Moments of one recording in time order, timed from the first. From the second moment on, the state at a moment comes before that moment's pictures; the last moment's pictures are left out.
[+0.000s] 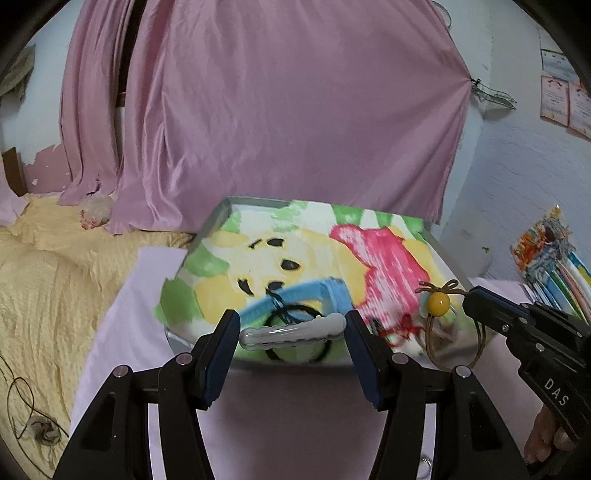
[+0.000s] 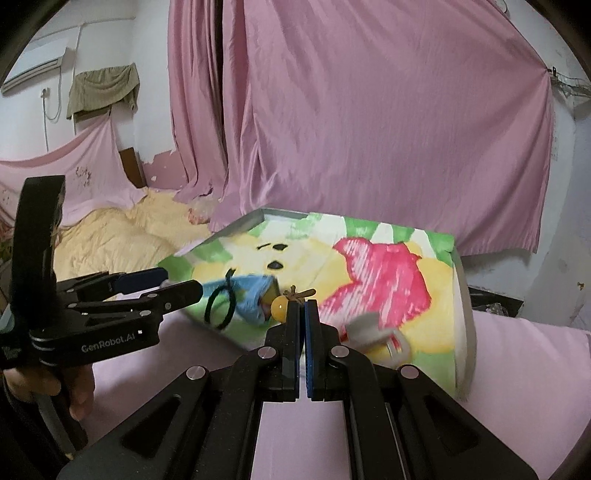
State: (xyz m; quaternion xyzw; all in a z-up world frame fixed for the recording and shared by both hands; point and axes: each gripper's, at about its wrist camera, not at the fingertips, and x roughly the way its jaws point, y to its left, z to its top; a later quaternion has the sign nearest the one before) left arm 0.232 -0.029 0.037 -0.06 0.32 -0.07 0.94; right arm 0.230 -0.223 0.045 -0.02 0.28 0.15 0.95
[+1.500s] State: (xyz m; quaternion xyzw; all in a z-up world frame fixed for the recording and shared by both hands) left arm 0.221 -0.019 0.031 -0.09 0.29 -0.06 0.95; right arm 0.225 -0.247 0.022 0.03 0.26 0.09 0.96
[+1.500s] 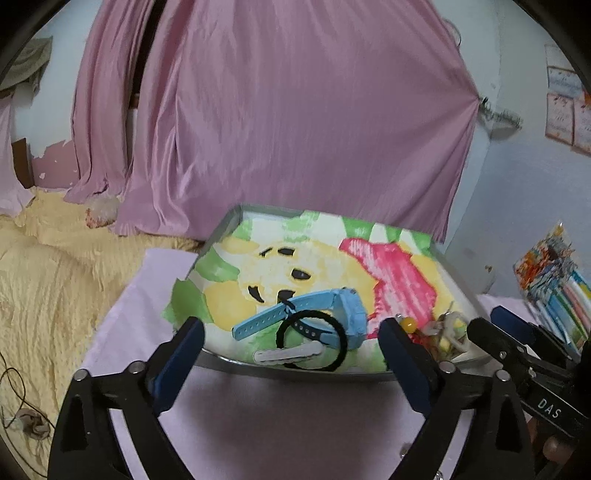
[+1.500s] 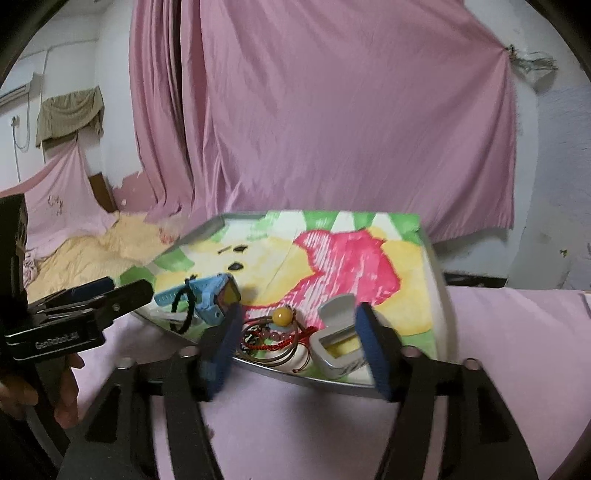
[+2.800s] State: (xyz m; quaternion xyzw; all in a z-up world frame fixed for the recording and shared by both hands) left arm 0.081 -0.016 0.029 -0.05 0.17 -0.08 0.98; right arm 0.083 -0.256 0.032 0.00 0.17 0.05 0.98
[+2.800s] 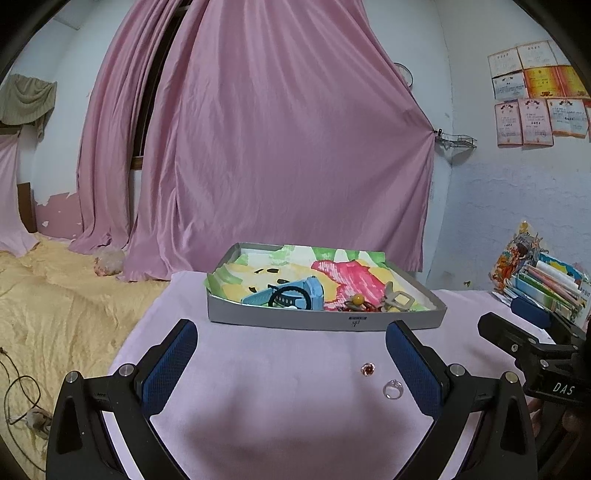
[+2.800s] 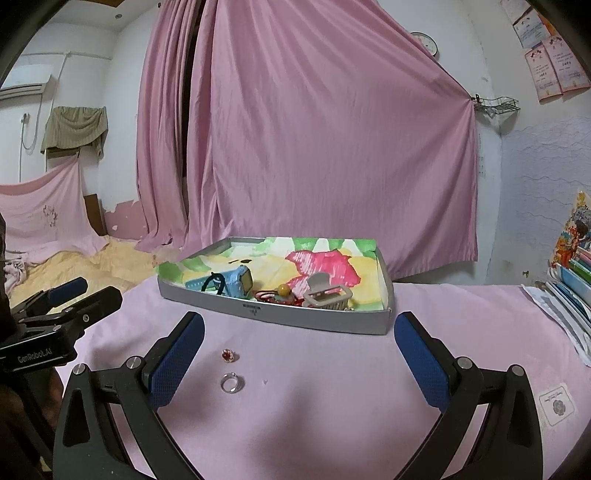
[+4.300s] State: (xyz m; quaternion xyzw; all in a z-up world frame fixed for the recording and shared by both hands) left arm 0.154 -0.023 -0.004 -0.02 0.35 -0.07 0.93; right arm 0.187 -0.223 -0.024 -0.11 0.43 0.09 0.89
